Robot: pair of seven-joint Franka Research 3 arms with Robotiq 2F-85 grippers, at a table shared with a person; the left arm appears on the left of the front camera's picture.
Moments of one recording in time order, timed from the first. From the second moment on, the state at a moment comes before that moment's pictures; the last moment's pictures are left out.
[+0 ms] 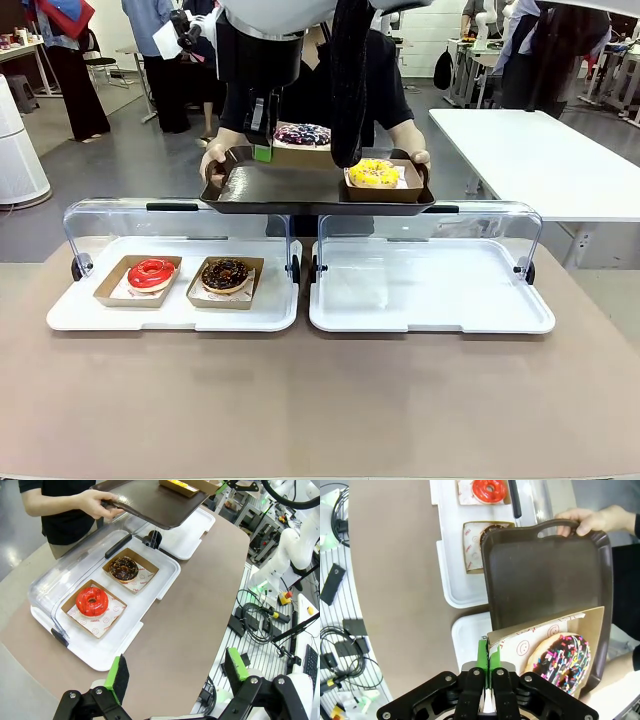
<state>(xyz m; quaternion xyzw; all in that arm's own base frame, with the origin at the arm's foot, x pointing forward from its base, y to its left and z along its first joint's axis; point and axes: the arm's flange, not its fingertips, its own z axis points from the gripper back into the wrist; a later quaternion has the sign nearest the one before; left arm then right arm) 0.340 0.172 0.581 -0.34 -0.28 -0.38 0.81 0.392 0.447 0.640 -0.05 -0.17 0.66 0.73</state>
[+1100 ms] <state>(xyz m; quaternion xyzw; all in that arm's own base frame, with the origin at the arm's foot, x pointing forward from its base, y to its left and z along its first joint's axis) 0.340 0.172 0.581 -0.34 -0.28 -0.38 0.81 0.448 0.490 0.594 -0.01 -0.13 0.63 0.76</state>
